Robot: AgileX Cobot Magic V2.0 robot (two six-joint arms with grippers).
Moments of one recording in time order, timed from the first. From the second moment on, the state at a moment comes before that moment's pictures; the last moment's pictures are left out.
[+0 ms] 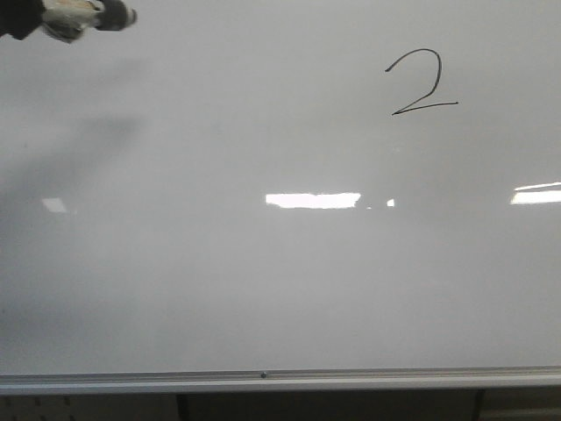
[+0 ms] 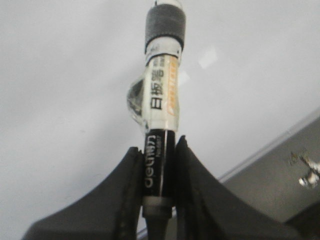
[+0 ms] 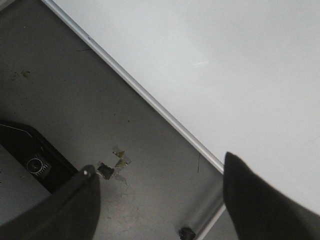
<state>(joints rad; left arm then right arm) -0.34 1.28 -1.15 0.05 0.76 0.16 0.29 0.86 -0.88 0.11 1.00 -0.48</state>
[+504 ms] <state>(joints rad) -0.10 1.36 -0.92 -0.15 0.15 0.16 0.29 0.86 -0.88 0.11 0.99 -0.48</state>
